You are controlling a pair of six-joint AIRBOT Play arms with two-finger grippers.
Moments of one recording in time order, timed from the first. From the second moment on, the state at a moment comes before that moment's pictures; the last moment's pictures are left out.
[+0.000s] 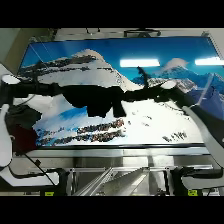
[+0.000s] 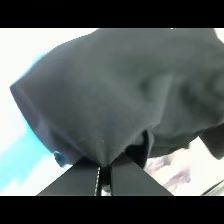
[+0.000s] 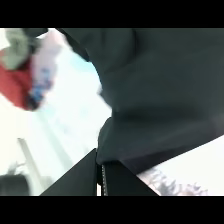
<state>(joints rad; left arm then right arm) 0.26 -1.48 1.36 0.80 -1.28 -1.04 0.23 -1.52 1.17 -0.30 1.08 0.85</state>
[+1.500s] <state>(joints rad) 0.21 -1.70 1.56 0.67 -1.42 -1.02 -0.07 -1.66 1.60 -0.58 1.18 0.98</state>
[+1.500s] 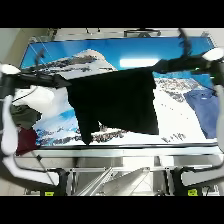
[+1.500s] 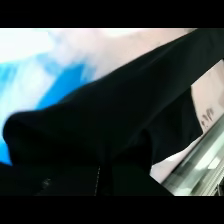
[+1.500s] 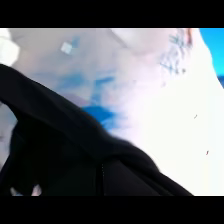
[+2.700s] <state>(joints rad) 0.37 -1.57 0.98 0.83 -1.36 -1.13 -0.39 -1.56 0.94 -0.78 1.27 1.05</state>
